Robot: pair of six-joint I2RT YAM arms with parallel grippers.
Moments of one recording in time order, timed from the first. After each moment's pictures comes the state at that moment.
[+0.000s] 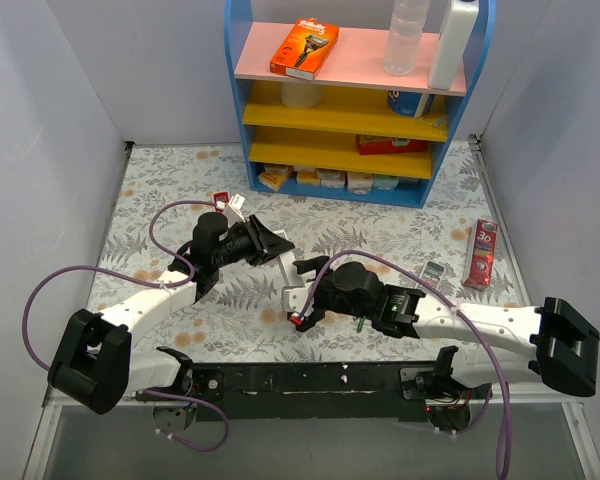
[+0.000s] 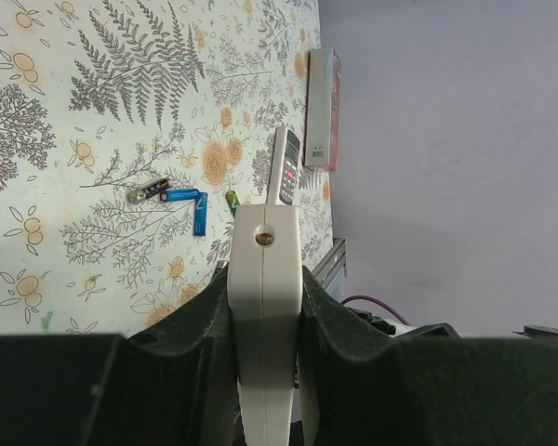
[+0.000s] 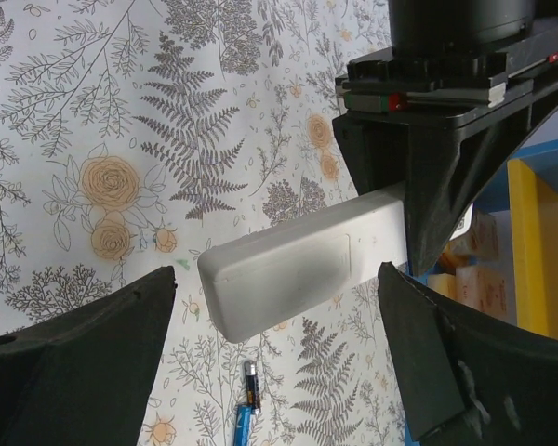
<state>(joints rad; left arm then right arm) -0.45 1.22 0.61 0.28 0.49 -1.06 1.19 1.17 0.67 0.13 -0.01 -0.77</state>
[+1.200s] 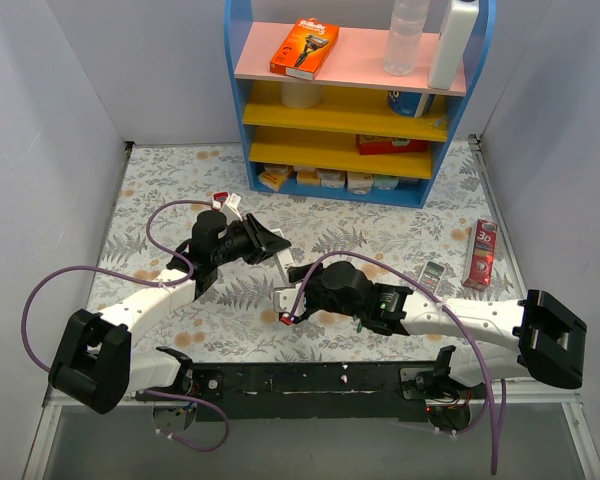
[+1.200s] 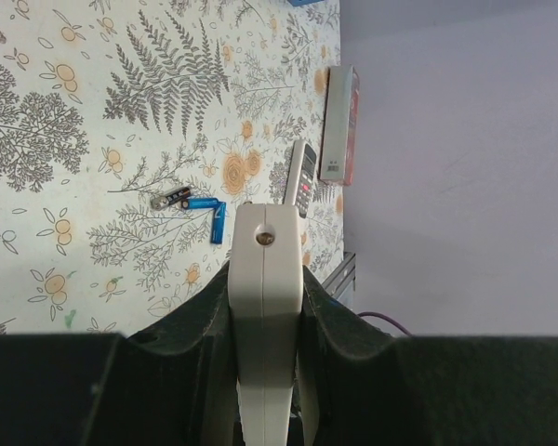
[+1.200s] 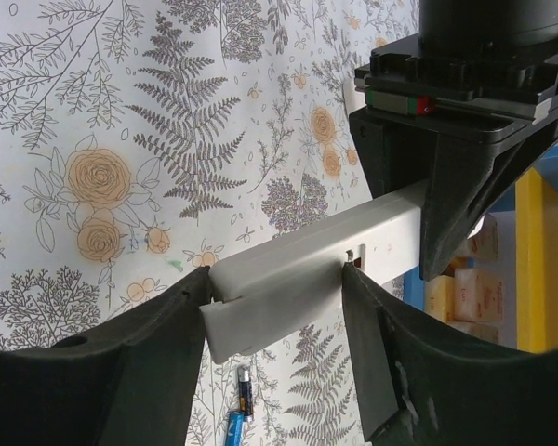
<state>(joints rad) -0.44 1.23 0.62 0.23 0.46 -1.06 1.20 1.27 0.71 0.15 0.01 -0.81</state>
